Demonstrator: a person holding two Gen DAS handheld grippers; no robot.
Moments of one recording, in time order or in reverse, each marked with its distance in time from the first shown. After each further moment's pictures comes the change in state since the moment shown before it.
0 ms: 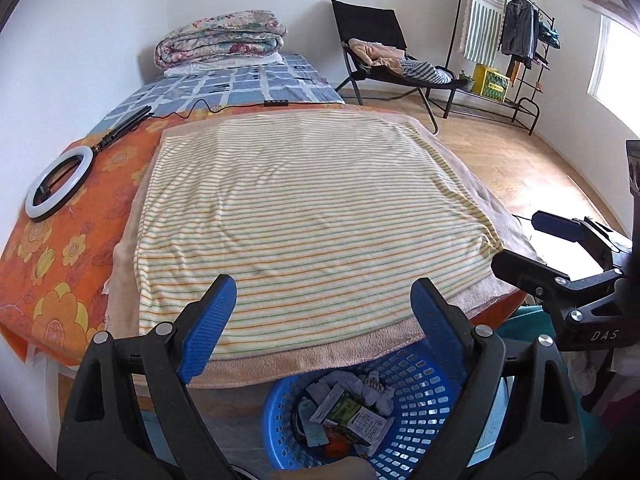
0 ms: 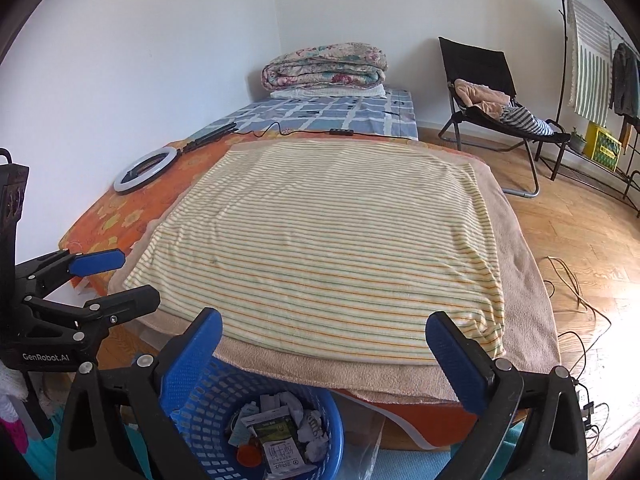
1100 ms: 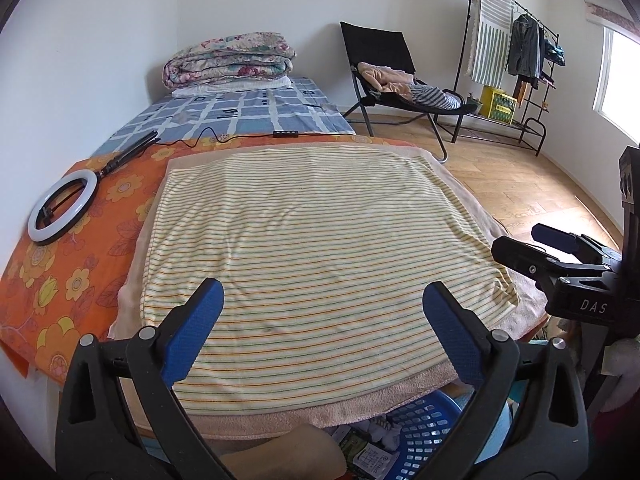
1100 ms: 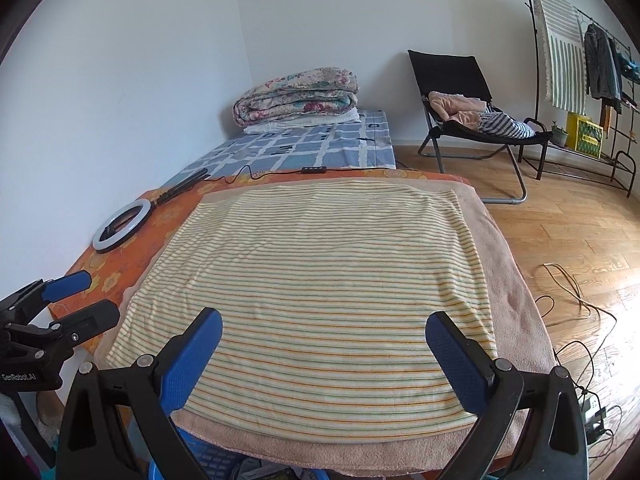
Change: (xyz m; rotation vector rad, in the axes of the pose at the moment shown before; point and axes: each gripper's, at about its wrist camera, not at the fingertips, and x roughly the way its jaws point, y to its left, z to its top) left arm 0.014 0.010 0.034 -0.020 -0.075 0.021; right arm 0.025 -0.035 0.048 0.118 -0.093 -0.027
